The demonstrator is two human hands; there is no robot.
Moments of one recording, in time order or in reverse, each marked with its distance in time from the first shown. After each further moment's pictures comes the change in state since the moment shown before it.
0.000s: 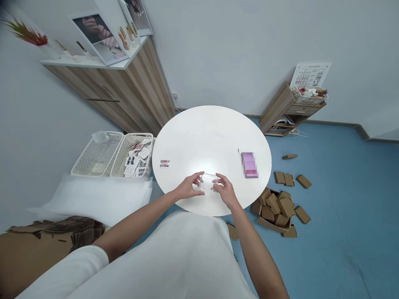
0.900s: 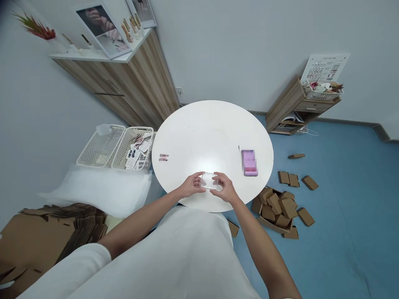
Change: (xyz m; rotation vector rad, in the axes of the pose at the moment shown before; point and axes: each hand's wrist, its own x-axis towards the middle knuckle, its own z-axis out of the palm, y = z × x) left_hand 0.006 -0.014 0.044 -0.601 0.049 -0.249; right_hand 0.009 0.017 -0.033 -0.251 -0.163 -0.266
